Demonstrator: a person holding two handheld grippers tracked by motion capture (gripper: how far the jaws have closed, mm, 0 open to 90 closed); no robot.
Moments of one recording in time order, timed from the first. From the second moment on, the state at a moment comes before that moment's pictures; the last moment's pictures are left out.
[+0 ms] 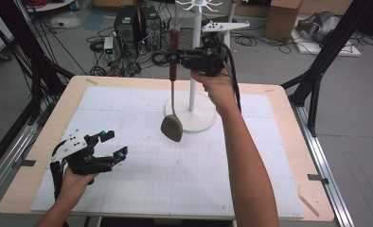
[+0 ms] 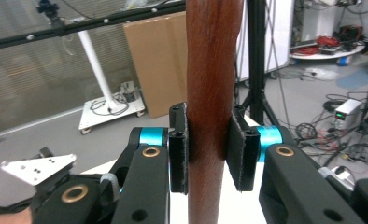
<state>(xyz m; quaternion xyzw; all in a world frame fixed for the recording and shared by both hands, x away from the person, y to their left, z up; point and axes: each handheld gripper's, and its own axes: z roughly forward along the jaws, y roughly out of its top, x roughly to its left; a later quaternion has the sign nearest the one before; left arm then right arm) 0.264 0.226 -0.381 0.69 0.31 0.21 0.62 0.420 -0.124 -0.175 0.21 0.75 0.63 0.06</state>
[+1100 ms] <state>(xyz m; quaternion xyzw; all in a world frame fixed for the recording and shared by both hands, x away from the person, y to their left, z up) 0.269 0.230 -0.384 0.69 0.31 0.20 0.62 0.484 -0.136 -0.142 0.28 0.73 0.62 0.08</state>
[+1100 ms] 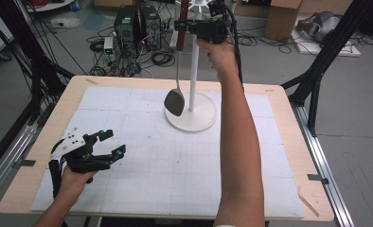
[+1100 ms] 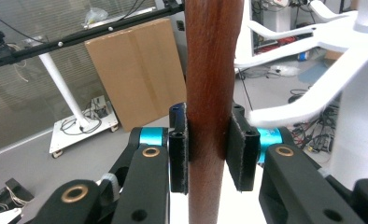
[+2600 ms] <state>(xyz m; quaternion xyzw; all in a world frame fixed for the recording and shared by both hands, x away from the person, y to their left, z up) 0.272 0.240 -0.388 0.67 0.32 0.19 0.64 0.303 -0.269 -0.296 0.35 0.72 0.55 0.24</state>
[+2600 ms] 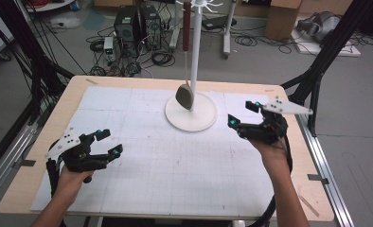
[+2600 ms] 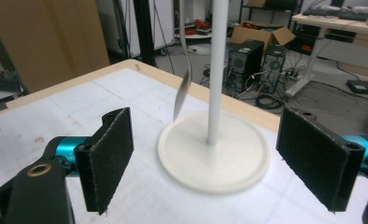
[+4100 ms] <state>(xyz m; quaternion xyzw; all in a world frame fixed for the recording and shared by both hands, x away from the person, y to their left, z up) 0.261 0.234 -0.392 0.67 0.32 0.20 0.64 0.209 -0.329 -0.379 0.46 0.67 0.50 0.30</state>
